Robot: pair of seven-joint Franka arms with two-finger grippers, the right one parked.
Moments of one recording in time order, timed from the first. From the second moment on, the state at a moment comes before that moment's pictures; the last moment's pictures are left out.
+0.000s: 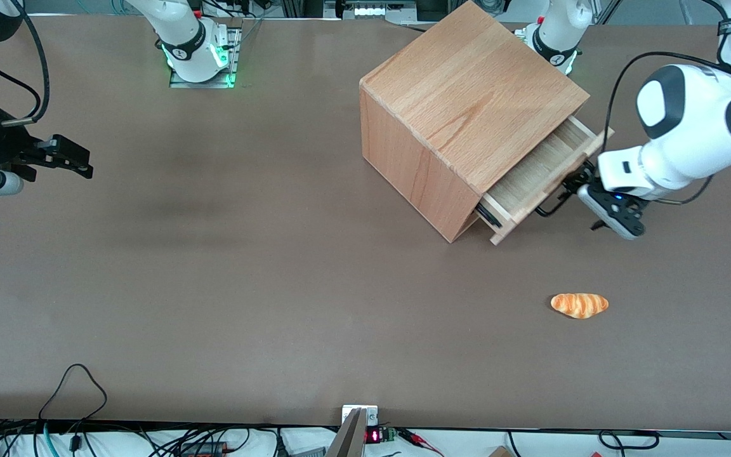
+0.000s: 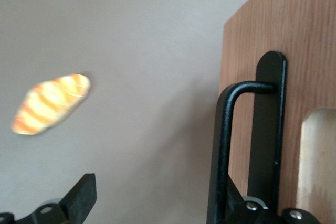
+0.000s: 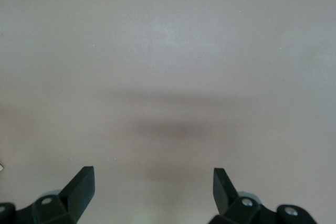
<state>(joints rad) -0.15 0.10 0.13 -2.05 -0.23 2.20 0.81</state>
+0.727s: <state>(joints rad) -0.15 0.21 0.22 -1.91 -0.21 2.28 0.85</state>
